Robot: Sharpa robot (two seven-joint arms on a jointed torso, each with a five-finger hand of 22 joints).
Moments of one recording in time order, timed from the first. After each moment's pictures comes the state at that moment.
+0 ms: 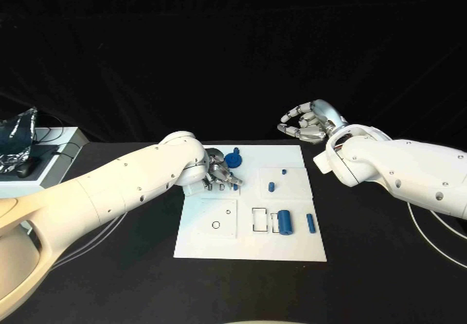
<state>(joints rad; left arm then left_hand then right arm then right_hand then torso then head) 1.20 -0.43 0.12 1.10 -1.02 0.22 -0.57 1.23 -0.08 0.16 0.29 0.20 0.77 0.12 0.63 0.61 1.18 0.04 1.26 0.92 1.47 -0.03 1.52 1.31 0.08 1.36 0.08 1.45 1.23 1.36 -0.73 -0.13 1.32 -0.77 -0.57 0.07 1.35 -0.20 0.29 0.28 0.34 0.88 0.15 0.31 0.41 1.45 0.06 1.45 1.31 1.47 -0.02 1.54 1.31 0.02 1.47 0.09 1.45 1.31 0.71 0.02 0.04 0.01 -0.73</state>
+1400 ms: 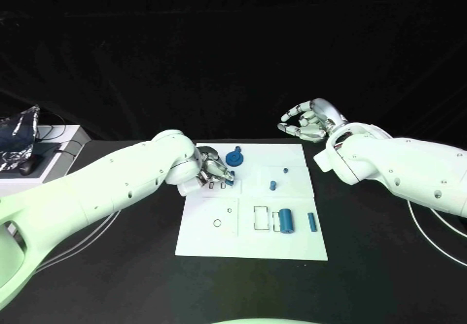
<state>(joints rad) 1.20 -0.49 0.12 1.14 -0.91 0.19 -0.55 1.09 -0.24 0.81 0.19 0.44 0.78 0.08 0.78 0.68 1.23 -0.02 1.21 0.91 1.47 -0.07 1.53 1.31 0.08 1.38 0.04 1.46 1.27 1.36 -0.72 -0.13 1.30 -0.78 -0.56 0.07 1.35 -0.20 0.29 0.28 0.34 0.88 0.15 0.31 0.42 1.45 0.06 1.45 1.31 1.47 -0.02 1.53 1.31 0.02 1.47 0.09 1.45 1.31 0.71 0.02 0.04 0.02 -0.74</state>
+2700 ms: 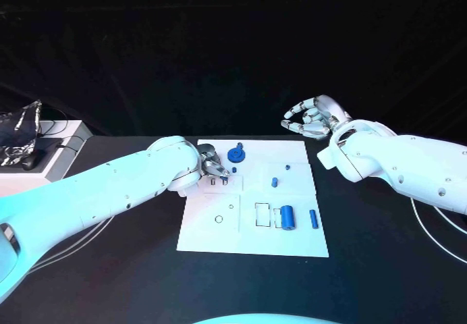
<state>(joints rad) 1.19 -0.53 0.07 1.21 -1.11 0.02 -0.54 1.06 -0.25 0.79 0.17 0.53 0.82 0.08 0.80 0.68 1.27 -0.04 1.20 0.89 1.47 -0.09 1.54 1.31 0.08 1.40 0.02 1.48 1.31 1.35 -0.72 -0.13 1.30 -0.78 -0.55 0.07 1.35 -0.20 0.30 0.28 0.34 0.88 0.15 0.31 0.42 1.45 0.06 1.45 1.31 1.47 -0.02 1.53 1.31 0.02 1.47 0.09 1.44 1.31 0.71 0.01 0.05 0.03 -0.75</state>
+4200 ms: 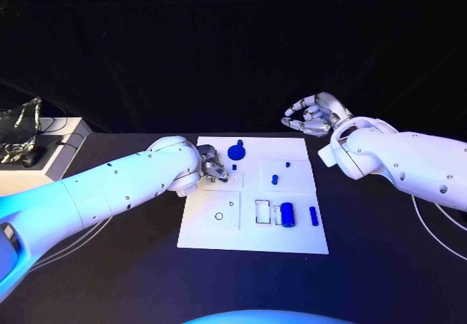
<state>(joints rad) 1.18 -0.53 0.07 1.21 -1.15 0.05 -0.55 1.06 -0.25 0.79 0.17 0.53 0.82 0.07 0.79 0.69 1.27 -0.04 1.20 0.88 1.47 -0.09 1.54 1.31 0.08 1.40 0.02 1.48 1.31 1.35 -0.72 -0.13 1.30 -0.78 -0.54 0.07 1.34 -0.20 0.30 0.28 0.34 0.88 0.15 0.31 0.42 1.45 0.06 1.45 1.31 1.47 -0.02 1.53 1.31 0.02 1.47 0.09 1.44 1.31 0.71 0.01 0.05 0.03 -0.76</state>
